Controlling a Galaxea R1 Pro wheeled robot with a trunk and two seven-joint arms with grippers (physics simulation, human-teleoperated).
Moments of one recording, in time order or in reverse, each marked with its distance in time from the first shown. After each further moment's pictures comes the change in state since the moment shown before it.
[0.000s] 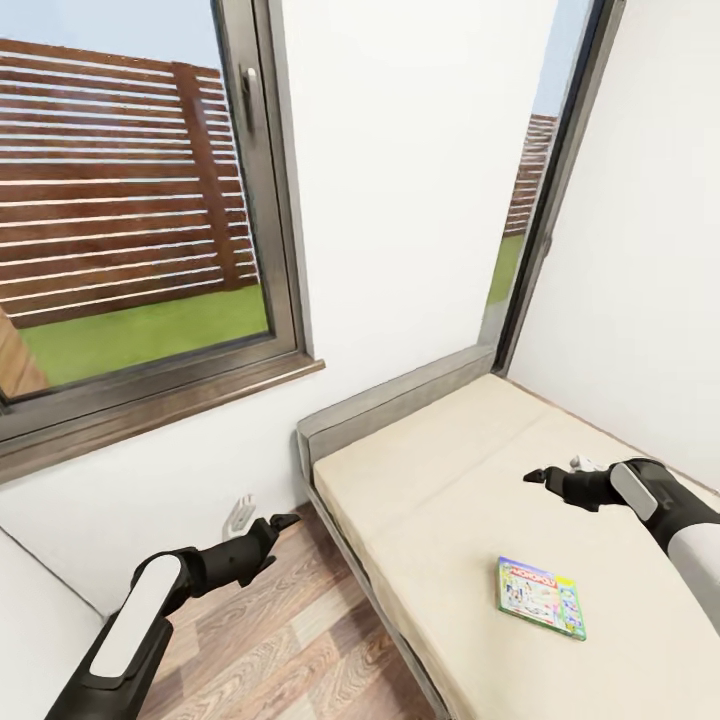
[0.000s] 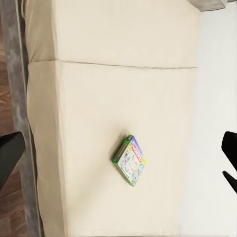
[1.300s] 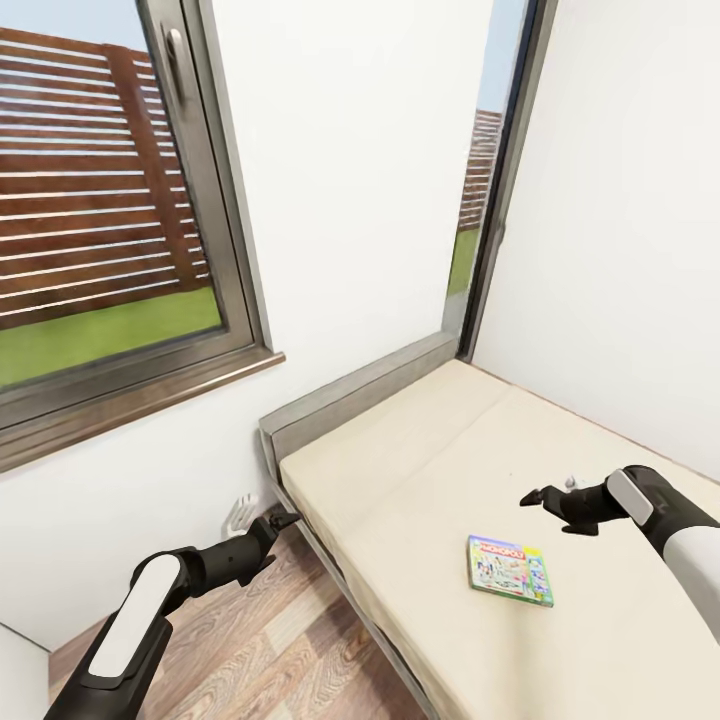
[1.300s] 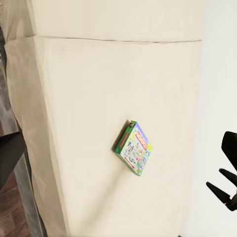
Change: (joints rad) left arm 0.000 0.001 0.002 -0.001 0.004 0.000 -0.003; right arm 0.000 0.012 0.000 0.050 -0.001 0.173 -0.012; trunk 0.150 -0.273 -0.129
